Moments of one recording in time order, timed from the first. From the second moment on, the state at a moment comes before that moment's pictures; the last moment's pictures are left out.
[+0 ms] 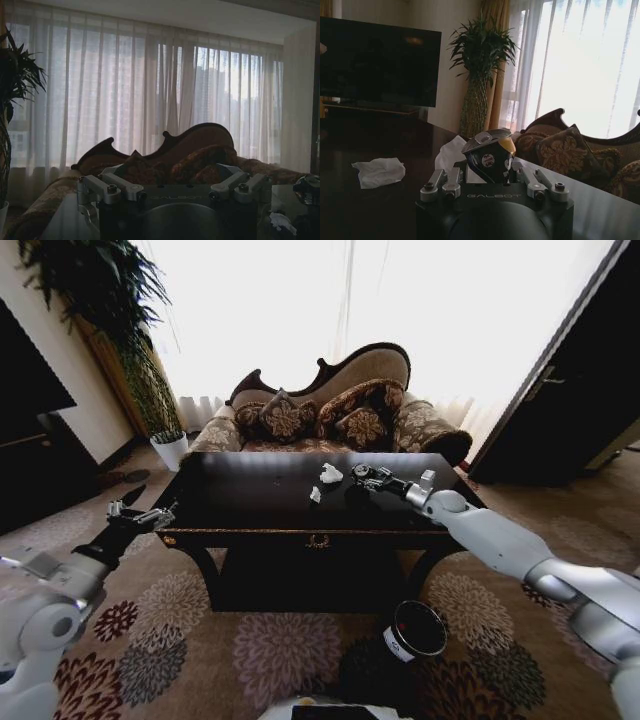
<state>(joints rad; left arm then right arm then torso) 1.48 -0.99 -1.12 -2.23 -0.86 0.30 0.28 -0.07 0.75 -0.60 1.05 1.09 0.26 -0.60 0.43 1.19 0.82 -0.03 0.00</state>
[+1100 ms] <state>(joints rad) 1.32 -1.03 -0.91 -2.12 -0.80 0.29 0.27 -1.11 0.31 0.48 1.68 1.12 0.32 -0.64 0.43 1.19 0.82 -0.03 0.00</state>
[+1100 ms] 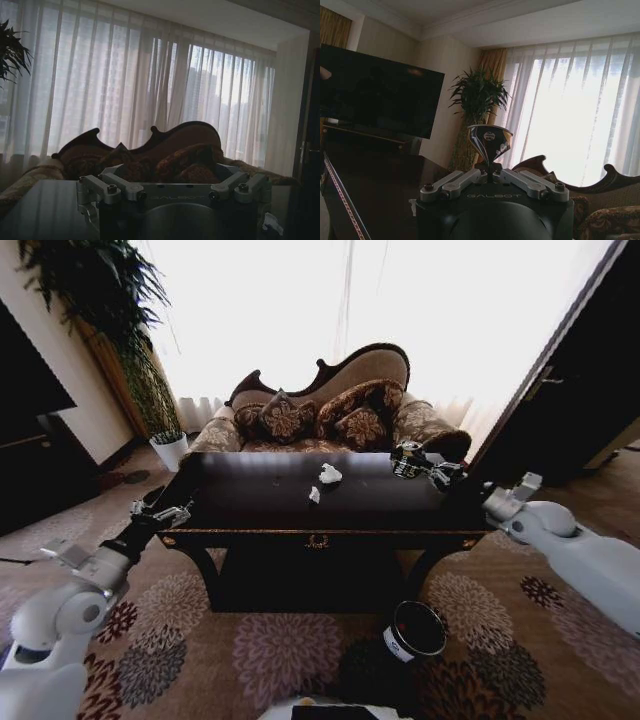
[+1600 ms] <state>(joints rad) 1.18 -1.06 -0.80 -2.04 -0.72 0.30 0.25 -1.88 0.65 1.18 1.80 1.04 0.37 -0.61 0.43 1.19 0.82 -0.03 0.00</state>
